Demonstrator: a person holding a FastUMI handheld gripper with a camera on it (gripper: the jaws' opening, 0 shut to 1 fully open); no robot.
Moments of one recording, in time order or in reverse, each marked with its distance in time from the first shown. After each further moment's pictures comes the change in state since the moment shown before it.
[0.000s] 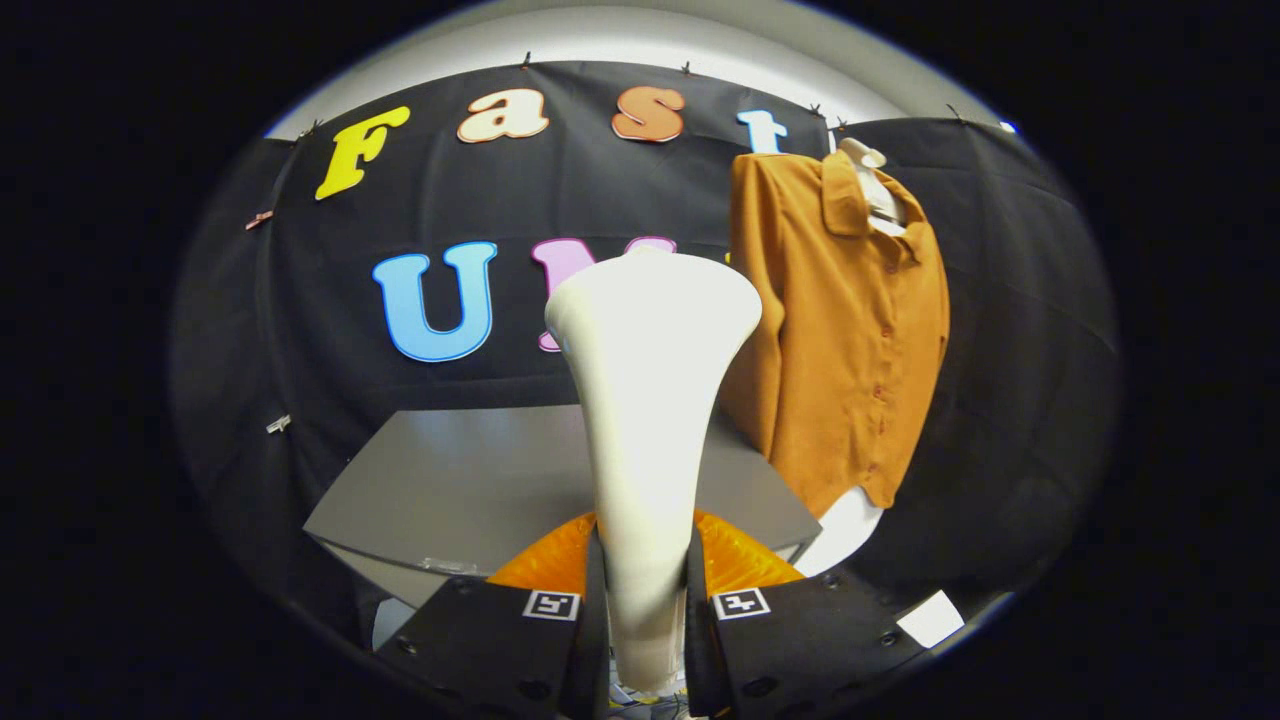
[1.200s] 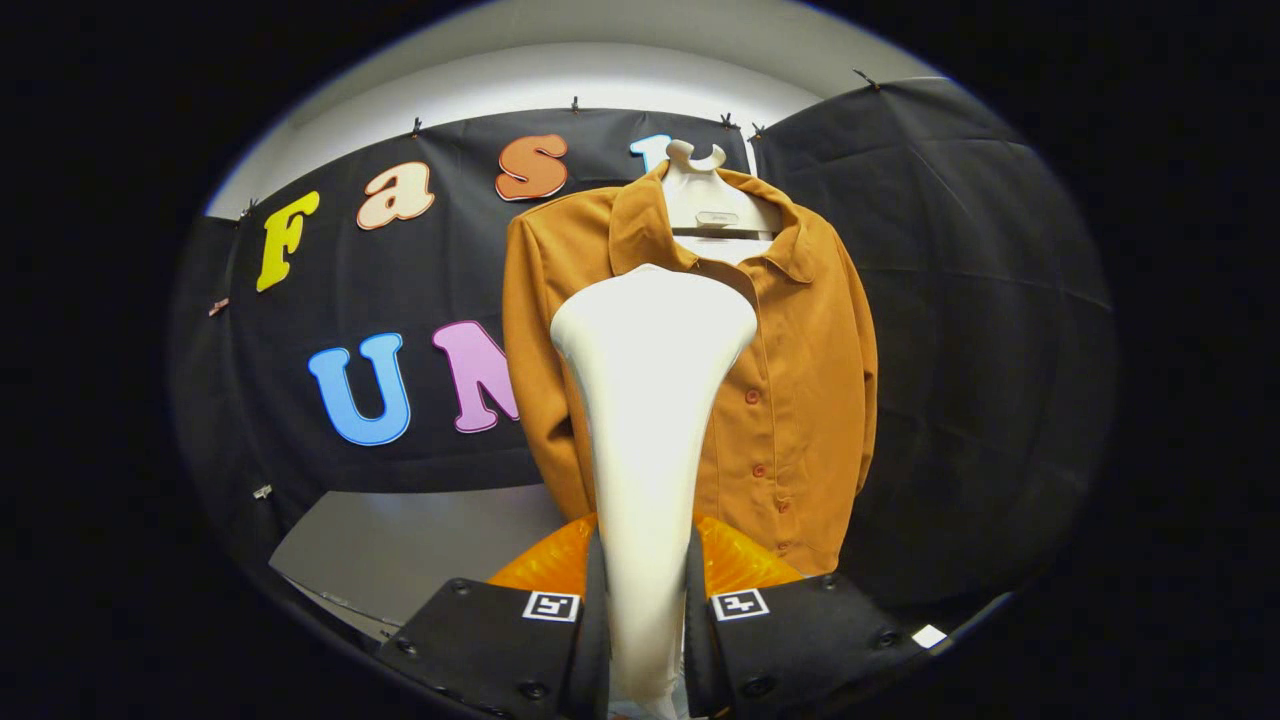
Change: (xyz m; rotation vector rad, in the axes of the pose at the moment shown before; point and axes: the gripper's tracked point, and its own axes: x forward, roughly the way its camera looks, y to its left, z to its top) arm 0.091 -0.195 0.086 0.128 -0.144 0.040
